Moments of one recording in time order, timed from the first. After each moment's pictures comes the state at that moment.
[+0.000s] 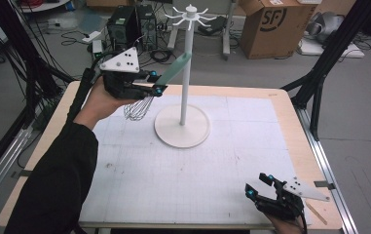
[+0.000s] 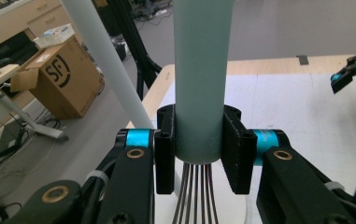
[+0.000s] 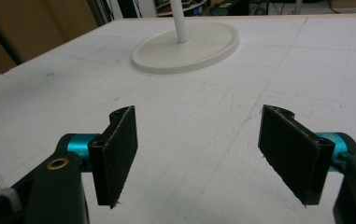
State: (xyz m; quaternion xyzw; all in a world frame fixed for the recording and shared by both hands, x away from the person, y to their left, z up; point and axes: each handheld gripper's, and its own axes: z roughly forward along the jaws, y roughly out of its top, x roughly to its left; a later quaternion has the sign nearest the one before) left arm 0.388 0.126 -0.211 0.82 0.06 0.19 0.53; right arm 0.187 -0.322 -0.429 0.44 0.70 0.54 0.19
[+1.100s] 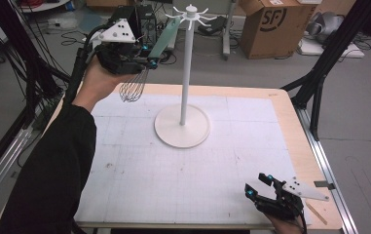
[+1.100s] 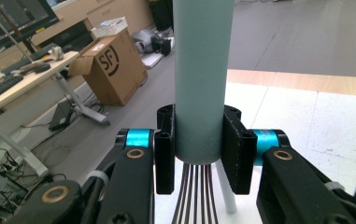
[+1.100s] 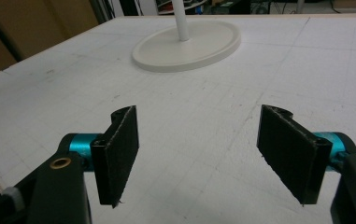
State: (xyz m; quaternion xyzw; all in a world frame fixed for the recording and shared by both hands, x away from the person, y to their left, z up) left arm 0.419 0.132 -0.183 0.81 0.15 0.26 0.51; right arm 0.188 -0.322 -0.430 0.43 0.70 0.54 0.19
